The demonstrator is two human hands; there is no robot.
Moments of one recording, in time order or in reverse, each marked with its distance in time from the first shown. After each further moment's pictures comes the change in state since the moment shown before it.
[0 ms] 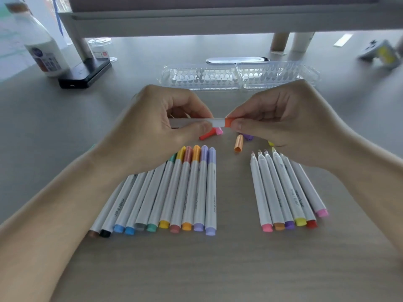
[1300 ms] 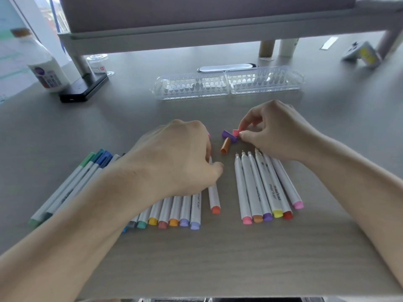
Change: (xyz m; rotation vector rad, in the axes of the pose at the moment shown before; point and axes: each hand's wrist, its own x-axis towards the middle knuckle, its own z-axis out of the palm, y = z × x) left_hand 0.000 0.052 0.036 0.631 -0.275 -0.219; right_hand 0.004 0.032 -0.016 -0.639 0.123 0.212
